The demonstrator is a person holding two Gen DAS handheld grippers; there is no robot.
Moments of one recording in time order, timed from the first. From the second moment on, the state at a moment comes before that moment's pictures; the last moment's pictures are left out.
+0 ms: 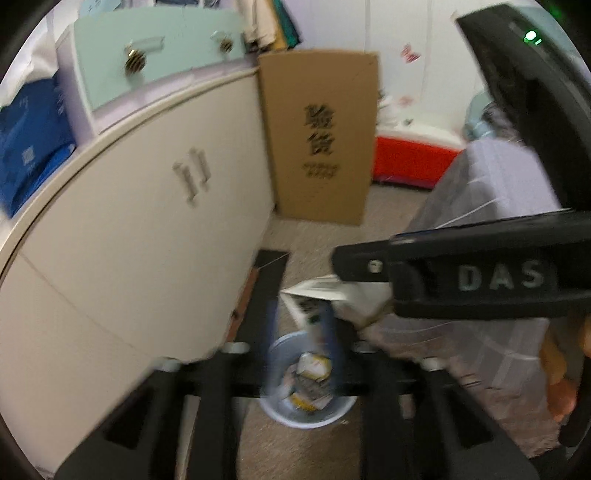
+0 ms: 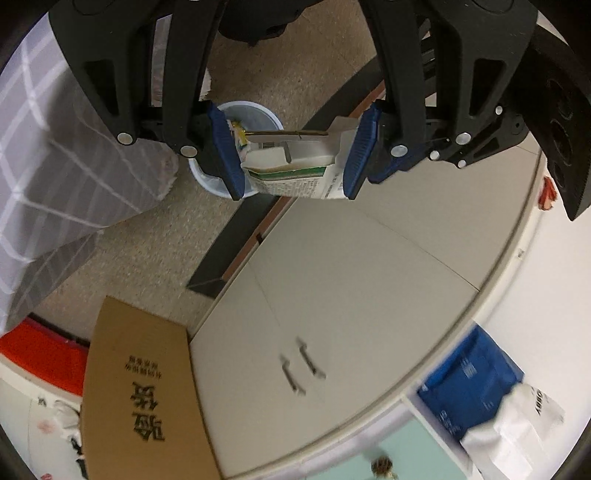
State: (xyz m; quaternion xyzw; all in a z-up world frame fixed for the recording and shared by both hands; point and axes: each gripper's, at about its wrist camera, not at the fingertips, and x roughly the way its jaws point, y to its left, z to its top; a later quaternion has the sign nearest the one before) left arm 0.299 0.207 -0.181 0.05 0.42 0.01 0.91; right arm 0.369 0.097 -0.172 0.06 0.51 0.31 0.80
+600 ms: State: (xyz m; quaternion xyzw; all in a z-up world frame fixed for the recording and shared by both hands) left arm 0.286 0.240 -0.205 -0.03 0.46 0.11 0.88; right arm 0.345 0.087 -0.189 0.00 0.50 0.25 0.83
